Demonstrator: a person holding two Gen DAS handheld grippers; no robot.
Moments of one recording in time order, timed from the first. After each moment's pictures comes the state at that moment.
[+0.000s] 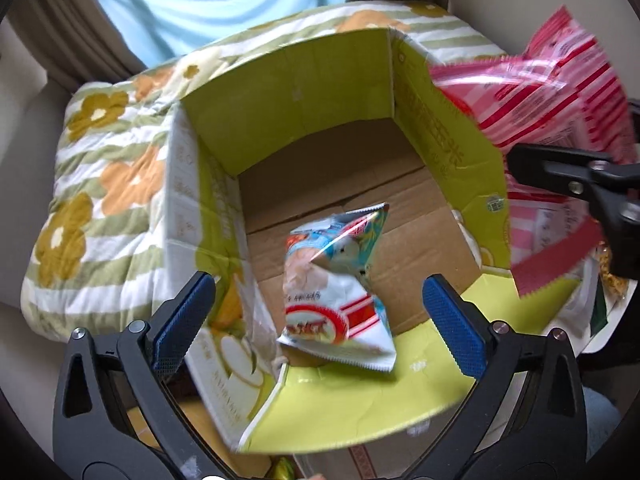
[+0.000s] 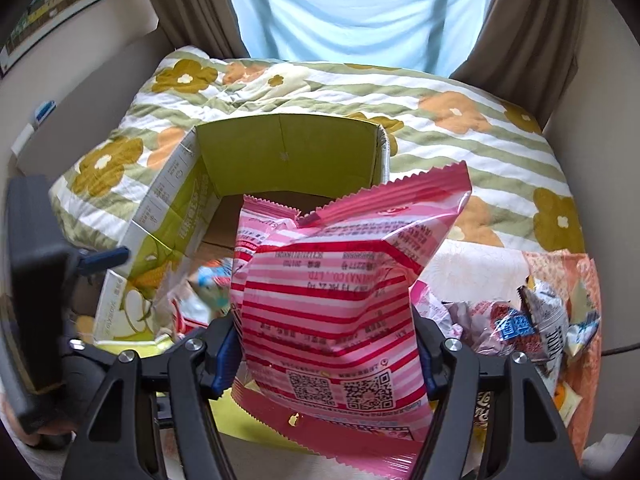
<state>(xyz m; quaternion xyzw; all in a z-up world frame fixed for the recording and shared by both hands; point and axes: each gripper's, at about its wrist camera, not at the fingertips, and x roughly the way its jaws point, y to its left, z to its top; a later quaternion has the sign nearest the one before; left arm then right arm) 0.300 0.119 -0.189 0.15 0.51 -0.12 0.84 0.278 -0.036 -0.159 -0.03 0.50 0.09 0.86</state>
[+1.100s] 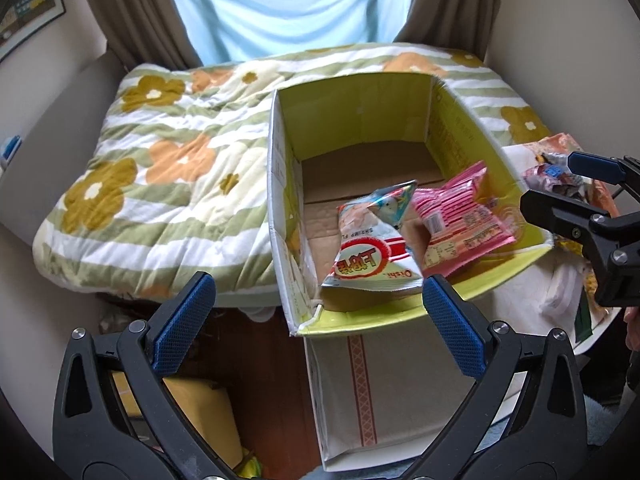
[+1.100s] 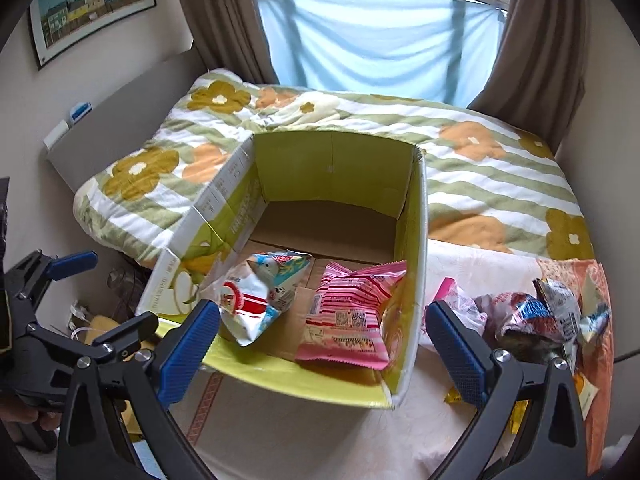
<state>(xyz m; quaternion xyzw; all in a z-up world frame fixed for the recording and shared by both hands) 0.225 0.176 -0.141 0.08 0.47 -0.06 0.88 0.210 -0.014 -0.137 0.00 0.44 0.12 0.89</state>
